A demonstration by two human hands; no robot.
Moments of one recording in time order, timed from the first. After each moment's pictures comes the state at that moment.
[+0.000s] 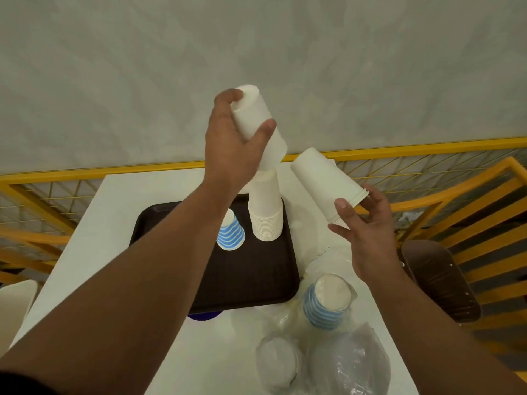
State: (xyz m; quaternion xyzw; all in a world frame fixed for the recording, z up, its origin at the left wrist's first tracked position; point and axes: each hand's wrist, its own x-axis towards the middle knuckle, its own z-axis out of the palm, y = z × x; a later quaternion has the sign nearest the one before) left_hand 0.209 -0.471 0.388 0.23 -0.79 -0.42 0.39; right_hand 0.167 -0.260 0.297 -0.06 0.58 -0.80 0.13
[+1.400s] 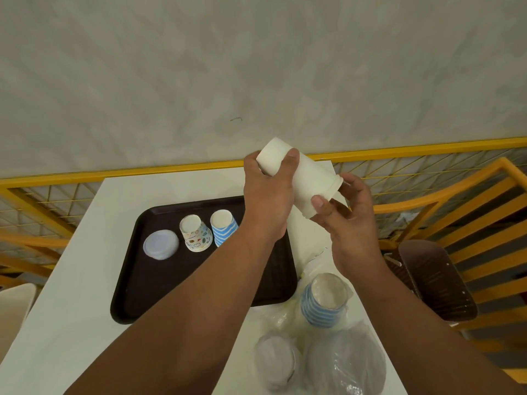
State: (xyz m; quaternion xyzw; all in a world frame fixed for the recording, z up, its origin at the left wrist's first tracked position) left_hand 0.218 -0.387 0.373 0.33 -0.55 -0.72 0.27; right_hand 0.184 -0.275 0.316 -0.11 0.59 -0.79 0.13
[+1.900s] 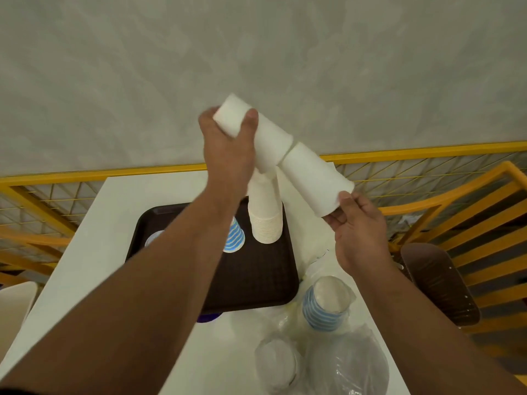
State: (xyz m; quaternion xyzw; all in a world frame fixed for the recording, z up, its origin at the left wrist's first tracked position) left_hand 0.205 -0.460 0.394 0.30 -0.60 -0.61 0.42; right_hand 0.174 -0.280 0.323 0.03 0.52 -0.84 0.16
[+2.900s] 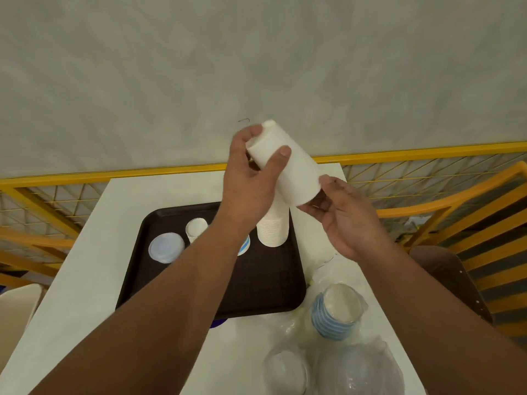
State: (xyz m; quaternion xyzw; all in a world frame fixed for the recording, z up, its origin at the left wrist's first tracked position) left_hand 0.228 -0.444 0.365 0.17 -0.67 -0.63 0.35; right_hand 0.153 -0.310 0.326 -0.11 0.48 -0.81 0.31
